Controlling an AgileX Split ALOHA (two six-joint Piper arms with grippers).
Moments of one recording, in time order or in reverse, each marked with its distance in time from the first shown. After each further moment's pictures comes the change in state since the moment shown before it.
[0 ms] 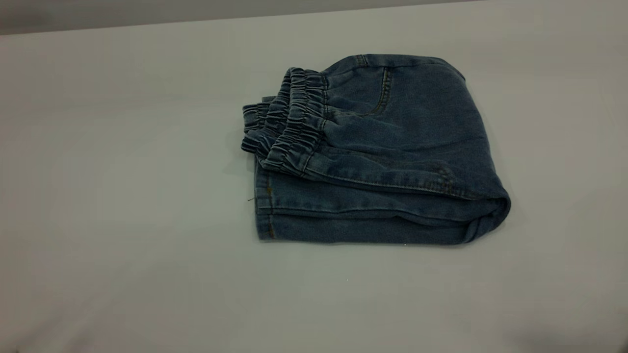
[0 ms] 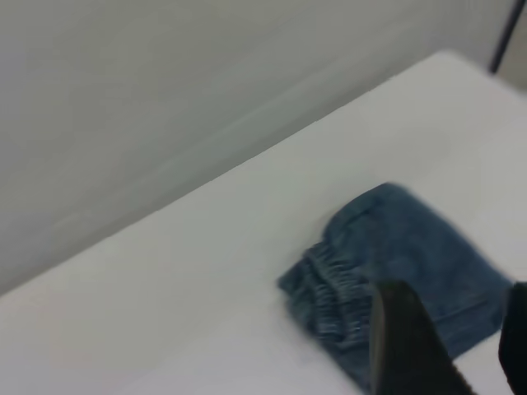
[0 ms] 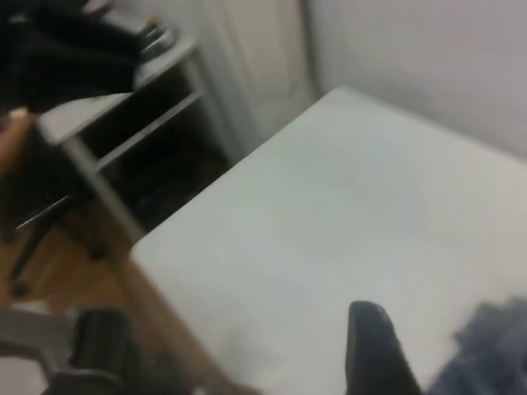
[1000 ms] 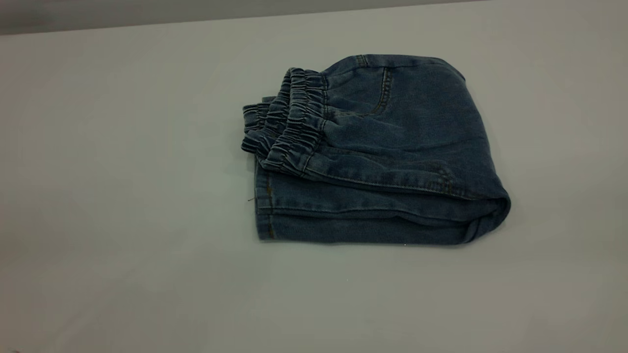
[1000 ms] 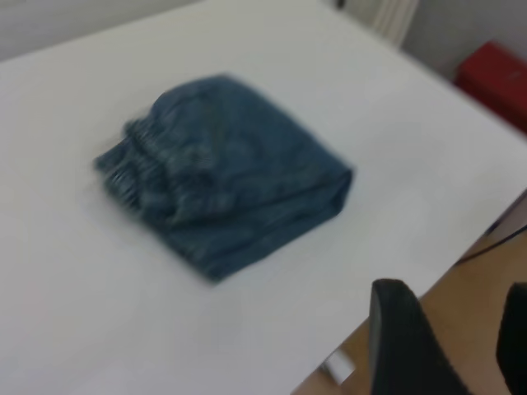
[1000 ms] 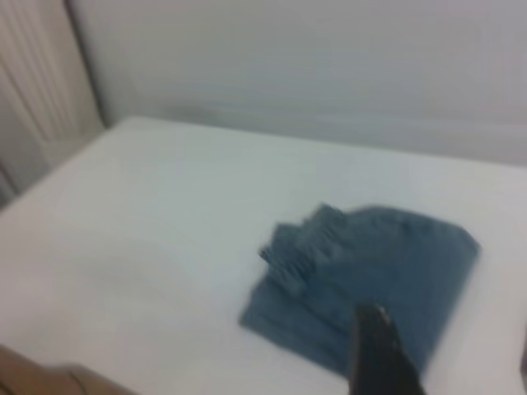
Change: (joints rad) left arm 0.000 -0.553 0.764 -0.249 -0.139 -0.012; right arm -0.001 -0.907 0.748 -0.410 -0.024 0.227
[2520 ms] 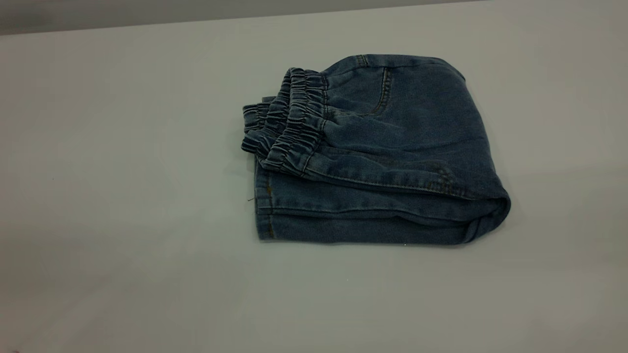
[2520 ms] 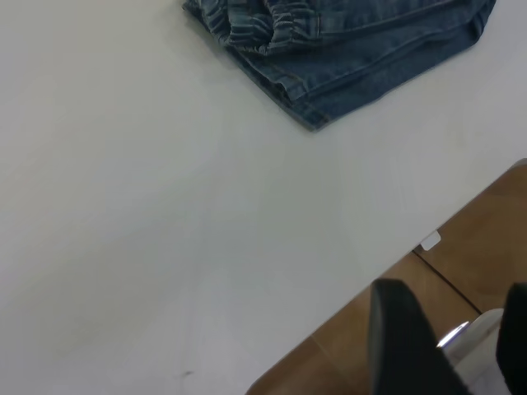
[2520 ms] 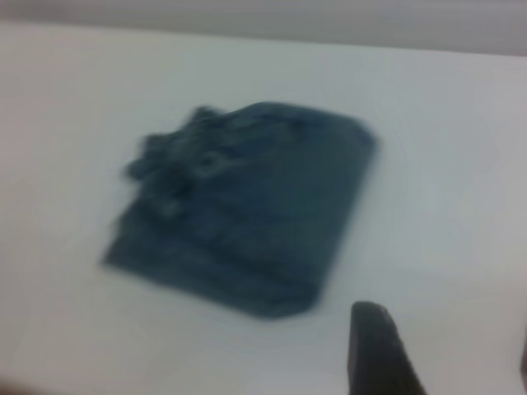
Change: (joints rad) left arm 0.000 0.002 0.236 0.138 -0.007 0.010; right arm -0.215 -0.047 0.353 -0.063 -0.141 -0.037
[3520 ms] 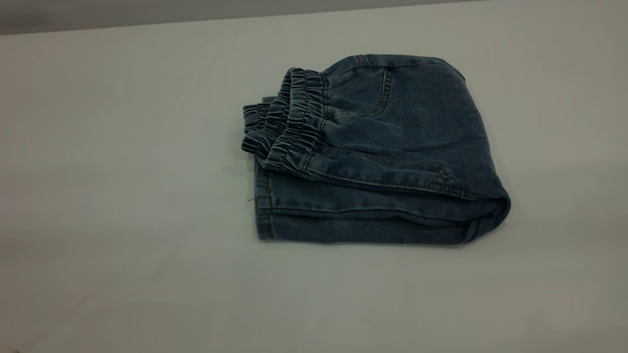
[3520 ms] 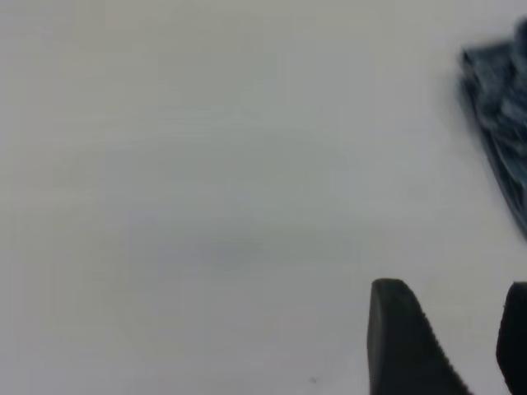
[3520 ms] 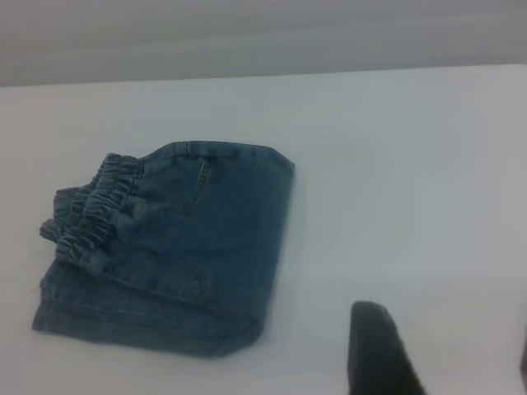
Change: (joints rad) left arm 0.602 -0.121 0.001 -0.003 0.003 -0.003; right arm -0.134 0.000 -0.026 0.009 0.002 0.000
